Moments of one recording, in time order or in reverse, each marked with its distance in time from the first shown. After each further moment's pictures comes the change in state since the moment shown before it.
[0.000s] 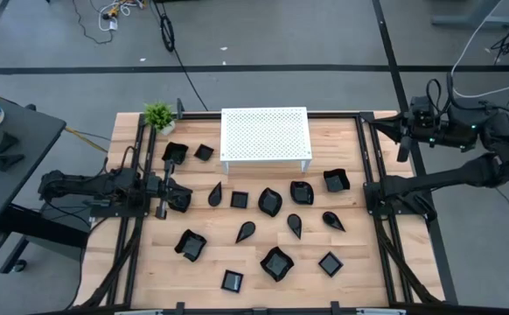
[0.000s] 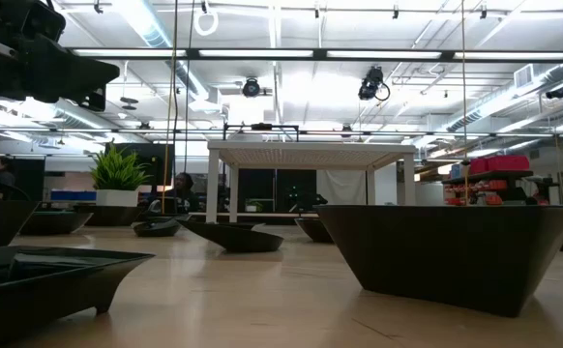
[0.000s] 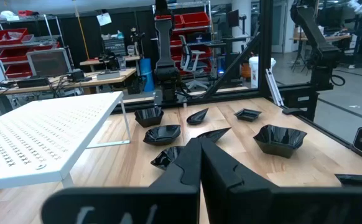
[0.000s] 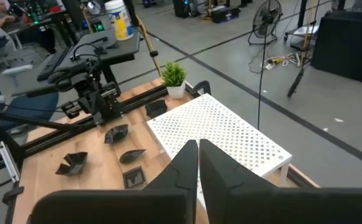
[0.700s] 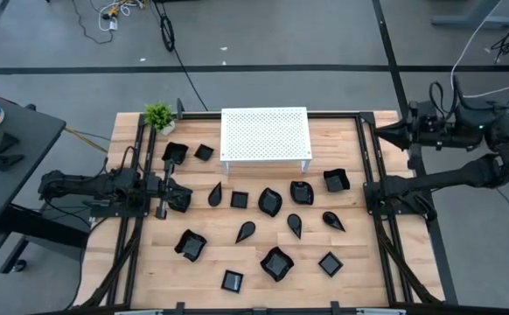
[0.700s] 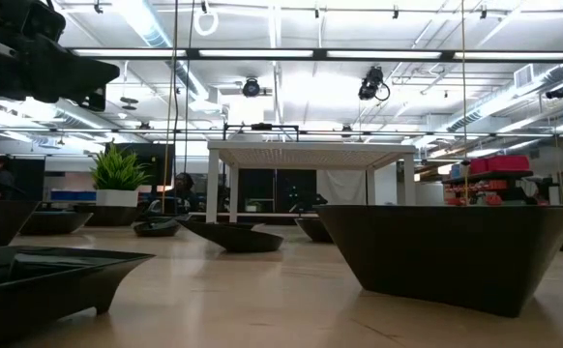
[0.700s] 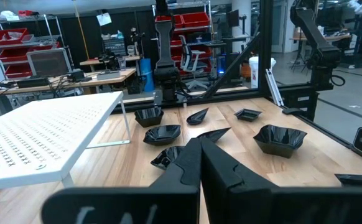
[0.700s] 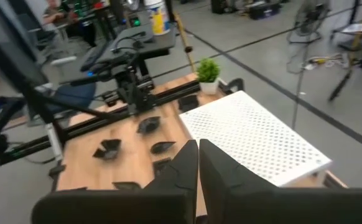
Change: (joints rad) left arm 0.000 0.000 0.000 0.000 0.000 0.000; right arm 0.000 -0.034 0.001 0.004 -0.136 -0.022
